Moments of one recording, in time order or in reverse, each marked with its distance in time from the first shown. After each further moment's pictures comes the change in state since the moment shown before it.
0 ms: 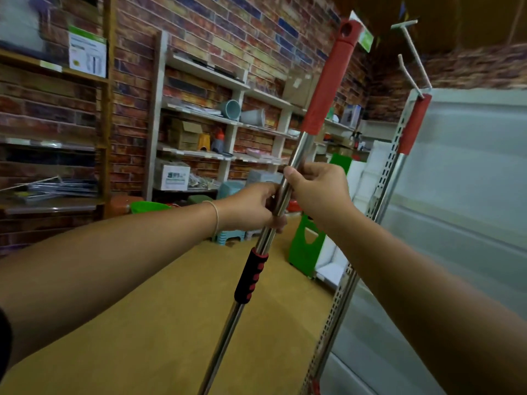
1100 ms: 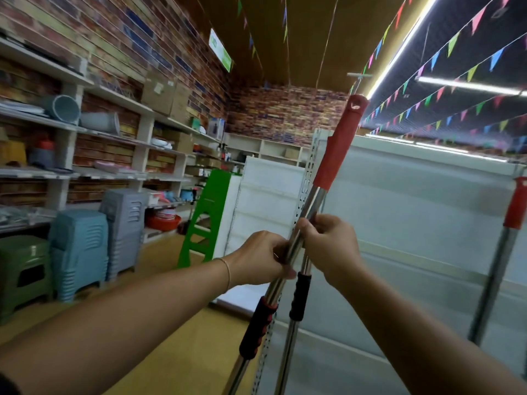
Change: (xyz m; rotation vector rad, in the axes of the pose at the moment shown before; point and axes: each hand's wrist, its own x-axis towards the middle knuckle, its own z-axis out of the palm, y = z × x) left_hand 0.174 -0.023 0.033 -0.011 -0.253 0.444; right_hand 0.079 0.033 -0.026 -0.289 0.494 0.235
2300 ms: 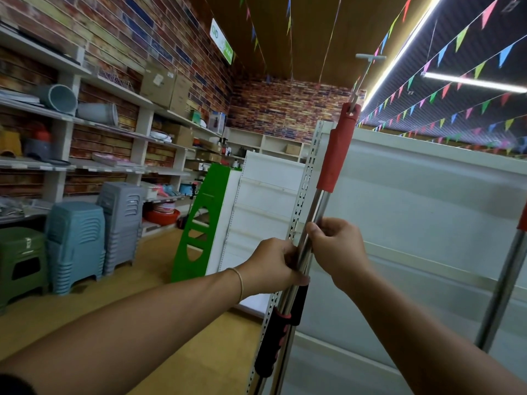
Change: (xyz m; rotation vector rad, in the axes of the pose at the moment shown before) left_hand 0.034 -0.022 0.043 -0.202 0.036 -0.083; right_hand 0.035 0.035 -0.002 0.015 0.006 0.016
